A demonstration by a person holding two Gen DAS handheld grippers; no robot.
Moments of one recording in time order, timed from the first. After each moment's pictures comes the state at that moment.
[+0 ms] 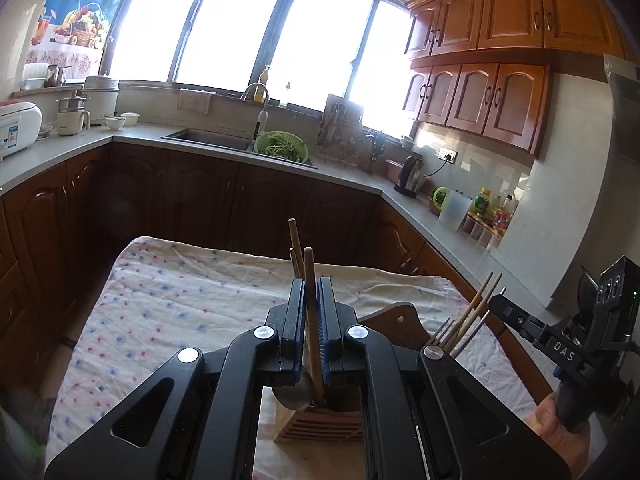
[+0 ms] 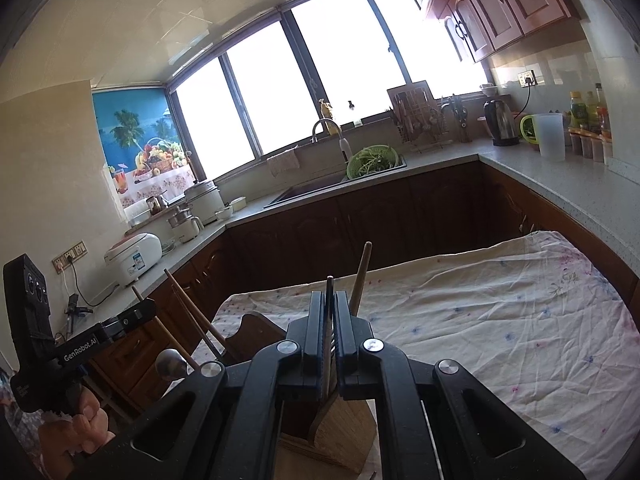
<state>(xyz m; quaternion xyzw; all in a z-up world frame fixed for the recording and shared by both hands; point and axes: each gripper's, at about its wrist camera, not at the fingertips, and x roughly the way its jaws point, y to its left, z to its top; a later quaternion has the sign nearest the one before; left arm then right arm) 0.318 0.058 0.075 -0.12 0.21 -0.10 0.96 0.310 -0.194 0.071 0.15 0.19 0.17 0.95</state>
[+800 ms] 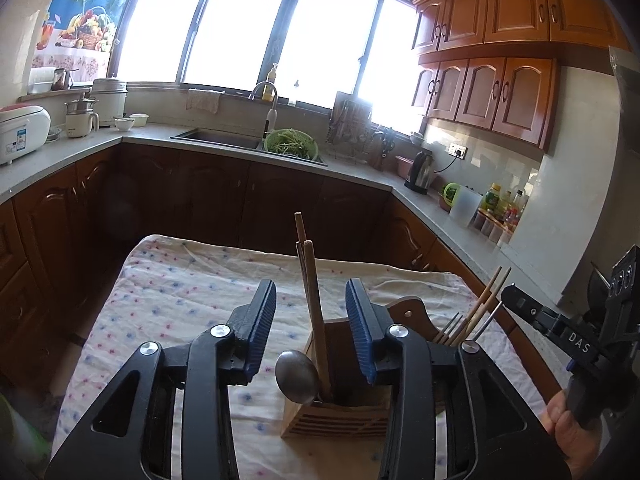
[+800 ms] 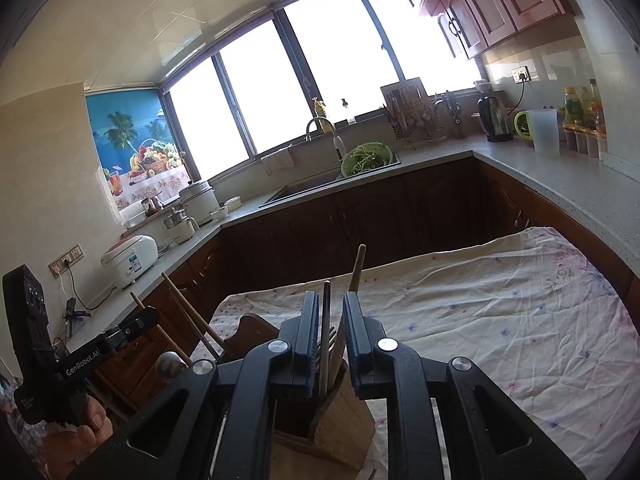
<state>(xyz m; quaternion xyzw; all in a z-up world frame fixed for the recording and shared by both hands) 0.315 0.056 0.074 -0.11 0.22 -0.07 0.97 0.308 -0.197 0.071 0.15 0.20 0.16 0.96</state>
